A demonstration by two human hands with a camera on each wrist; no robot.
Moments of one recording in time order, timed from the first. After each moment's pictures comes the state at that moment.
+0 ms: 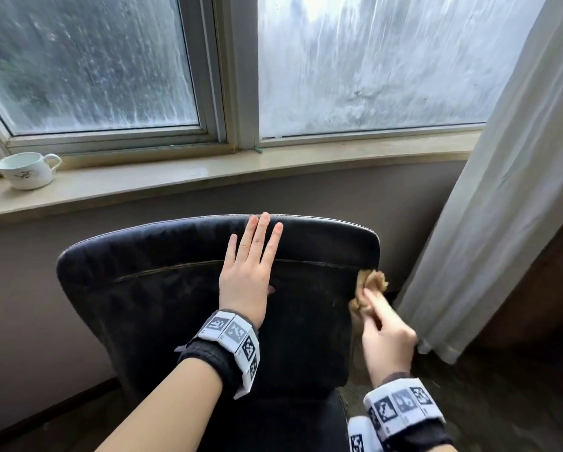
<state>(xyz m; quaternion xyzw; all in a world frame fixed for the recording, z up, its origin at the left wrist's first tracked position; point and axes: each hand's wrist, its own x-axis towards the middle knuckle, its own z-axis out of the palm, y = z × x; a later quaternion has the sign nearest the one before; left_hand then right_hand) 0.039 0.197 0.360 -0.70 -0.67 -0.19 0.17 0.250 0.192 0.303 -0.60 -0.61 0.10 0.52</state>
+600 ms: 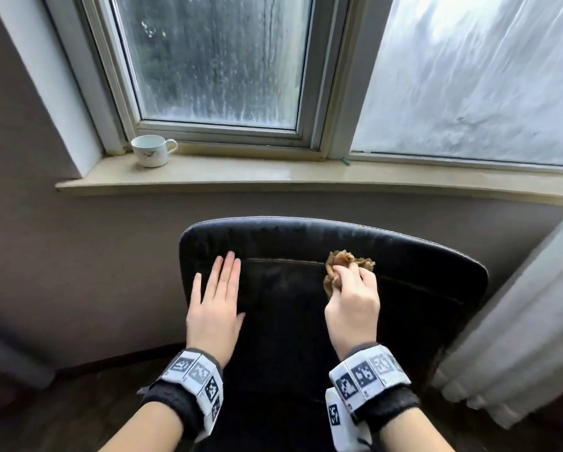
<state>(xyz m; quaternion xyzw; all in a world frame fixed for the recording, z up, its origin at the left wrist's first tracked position) -0.113 0.098 0.311 -0.58 -0.79 -0.15 0.14 0.065 0.186 0.347 -0.48 -0.74 0.02 0.46</state>
